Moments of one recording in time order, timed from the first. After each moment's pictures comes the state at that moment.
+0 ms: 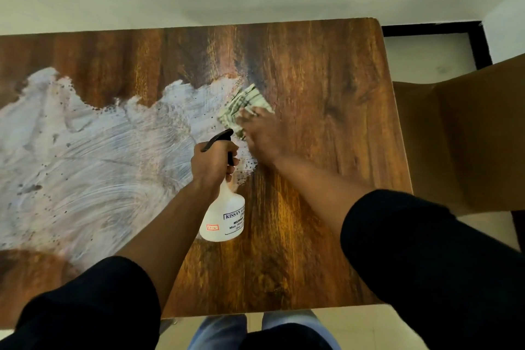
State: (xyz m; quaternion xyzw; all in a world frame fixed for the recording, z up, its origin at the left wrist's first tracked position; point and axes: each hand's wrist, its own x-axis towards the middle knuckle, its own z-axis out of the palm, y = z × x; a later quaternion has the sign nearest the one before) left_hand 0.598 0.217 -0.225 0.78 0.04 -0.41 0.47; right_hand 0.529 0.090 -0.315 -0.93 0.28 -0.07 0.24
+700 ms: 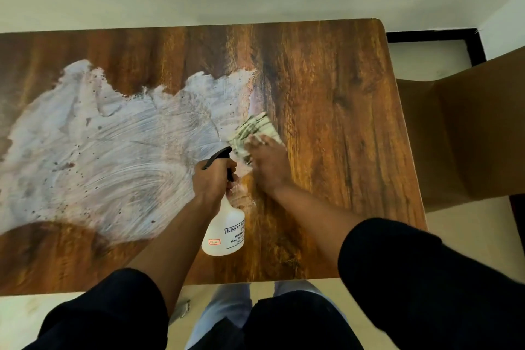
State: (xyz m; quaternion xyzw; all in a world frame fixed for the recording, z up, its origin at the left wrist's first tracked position) left_hand 0.581 0.314 -0.214 0.78 0.05 -0.40 0.47; right_hand 0.492 0.209 -0.303 -0.89 0.34 -0.11 0.27
